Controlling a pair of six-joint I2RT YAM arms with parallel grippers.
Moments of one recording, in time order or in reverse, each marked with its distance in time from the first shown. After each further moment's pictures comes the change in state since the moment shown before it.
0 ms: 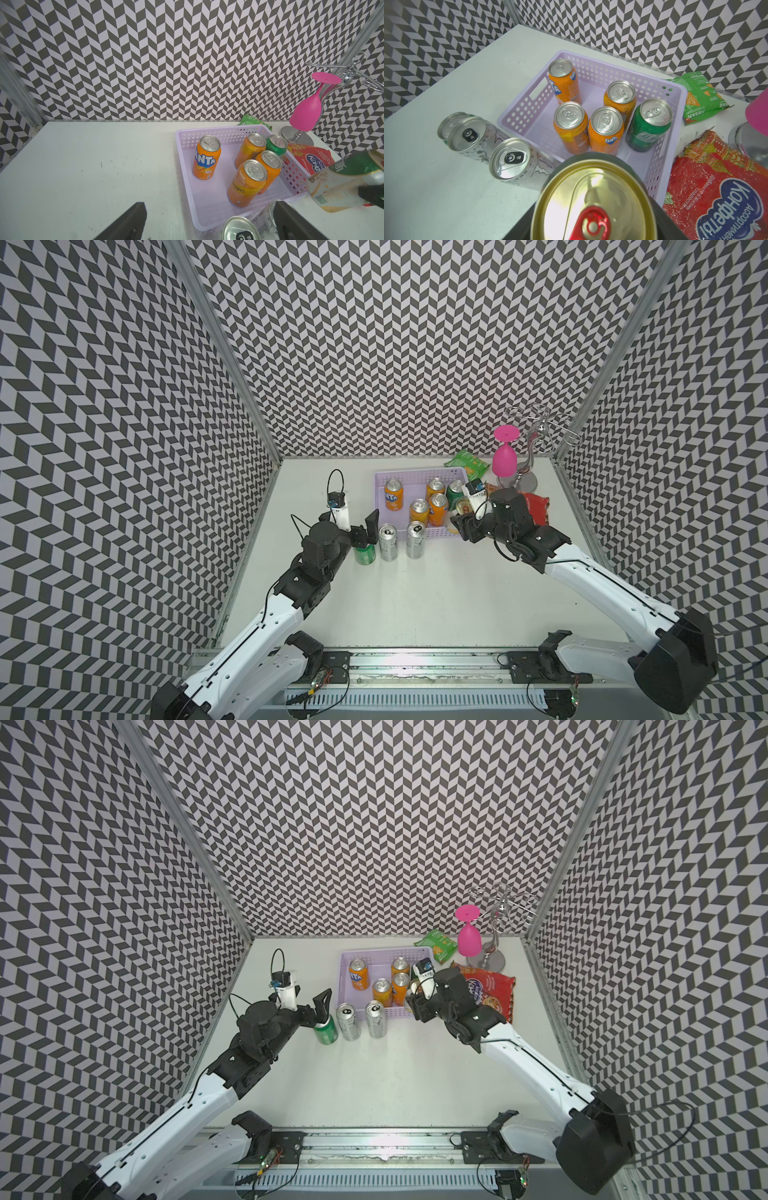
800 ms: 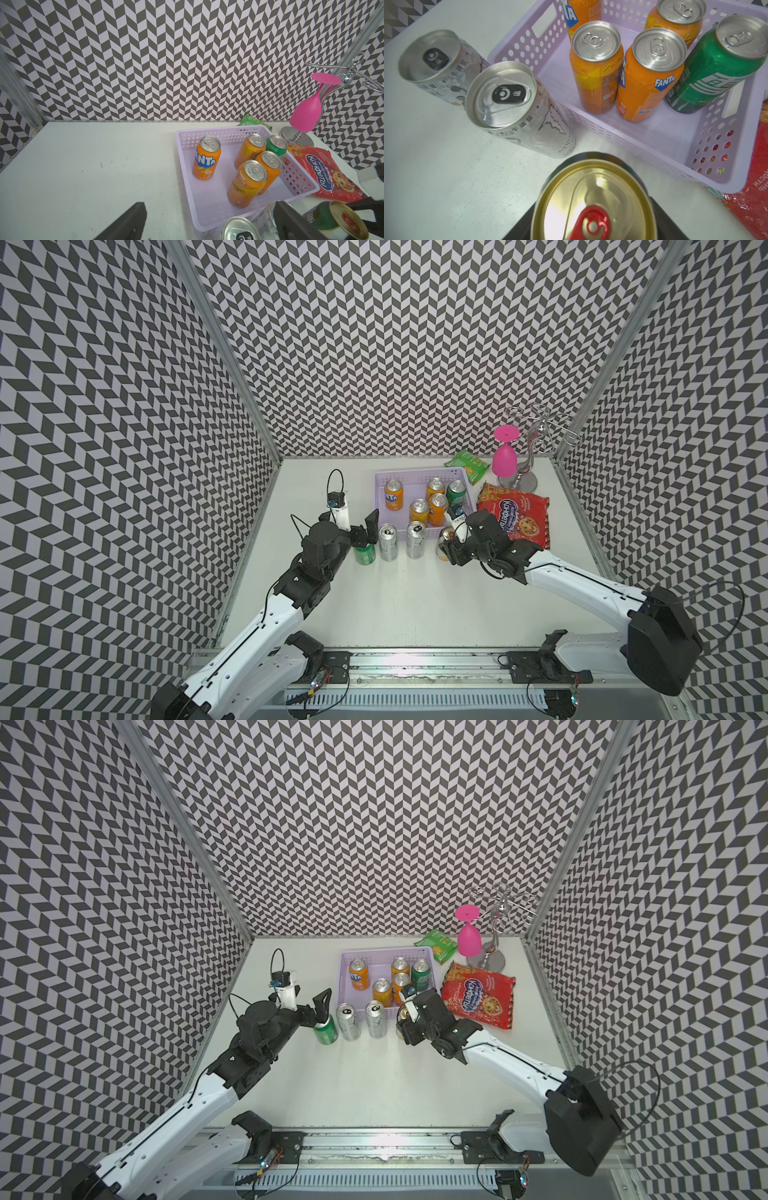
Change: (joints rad) left arm 0.003 0.000 0.000 0.002 0.001 0.000; right arm 0.117 0.115 -0.127 0.077 0.045 0.060
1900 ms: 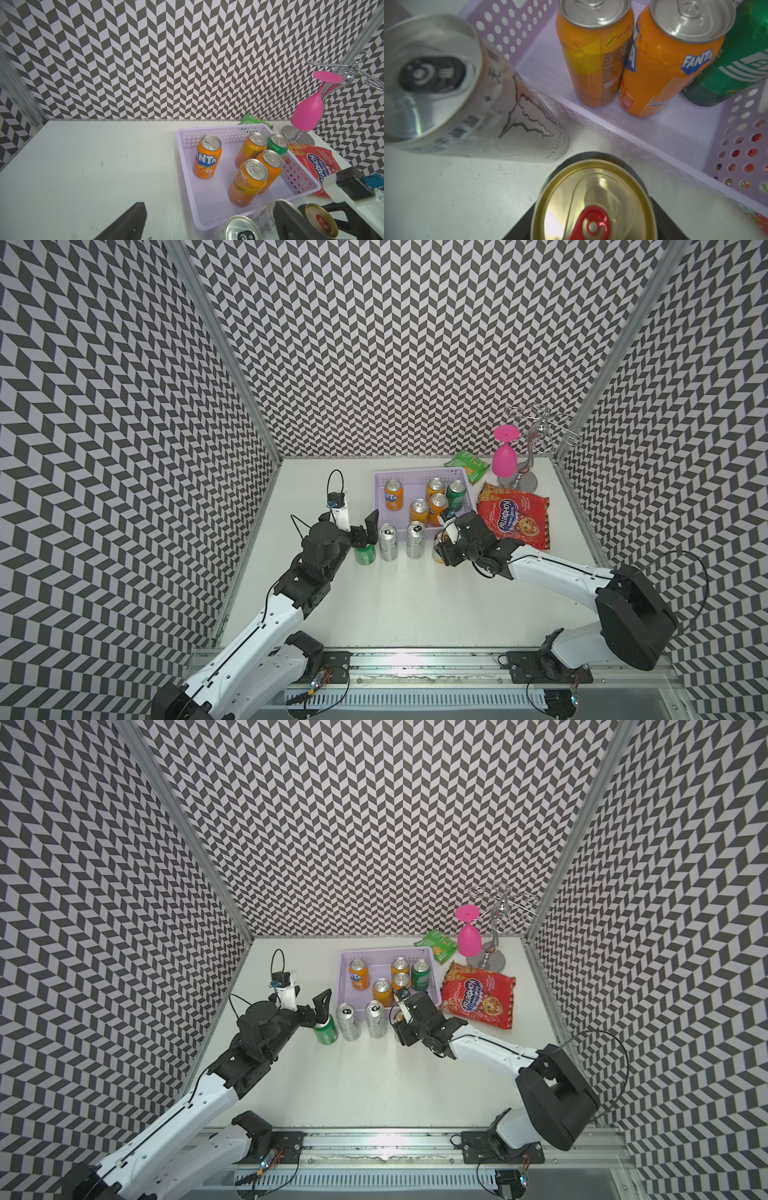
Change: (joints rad) left arm 0.002 0.001 -0.006 0.000 0.003 0.000; right arm 0.004 0.132 0.000 0.079 0.024 -0.005
